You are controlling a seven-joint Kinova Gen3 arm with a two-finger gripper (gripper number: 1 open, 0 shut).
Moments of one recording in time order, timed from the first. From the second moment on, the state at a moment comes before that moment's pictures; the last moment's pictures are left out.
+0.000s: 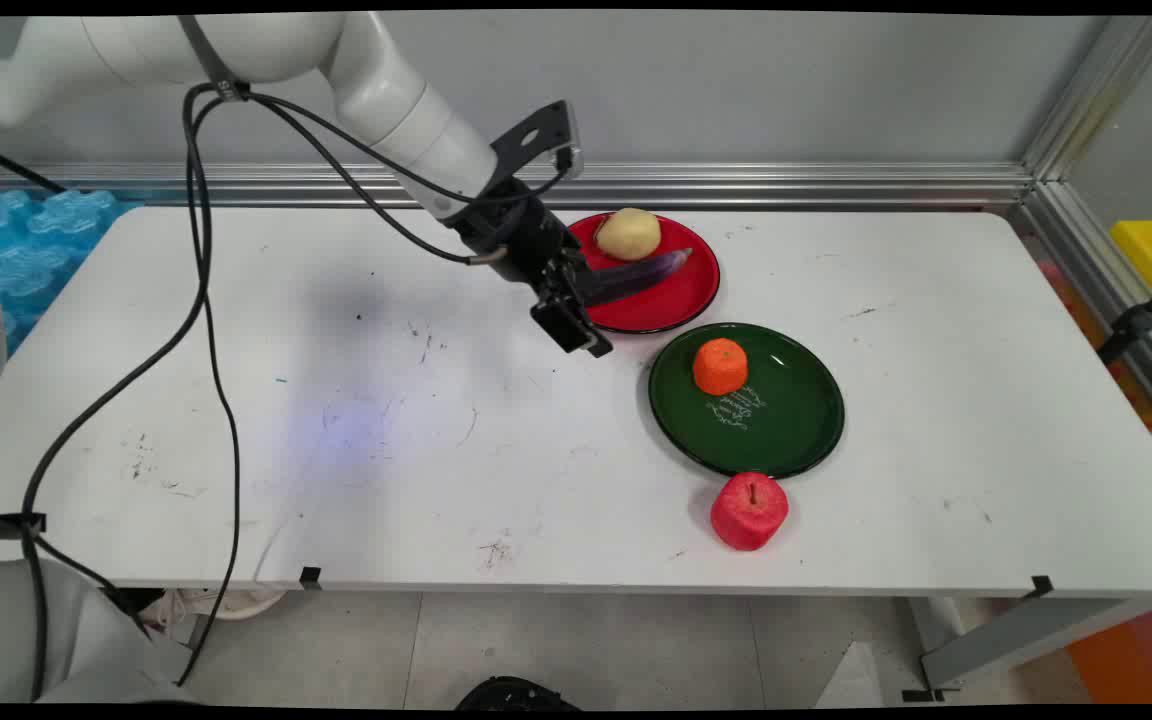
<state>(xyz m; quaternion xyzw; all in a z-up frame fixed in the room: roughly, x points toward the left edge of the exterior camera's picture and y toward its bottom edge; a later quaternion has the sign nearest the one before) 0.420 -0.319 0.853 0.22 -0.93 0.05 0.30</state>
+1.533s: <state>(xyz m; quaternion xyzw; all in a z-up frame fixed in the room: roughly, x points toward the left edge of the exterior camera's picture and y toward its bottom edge) 0.317 -0.325 0.774 0.27 -0.90 0.13 0.32</state>
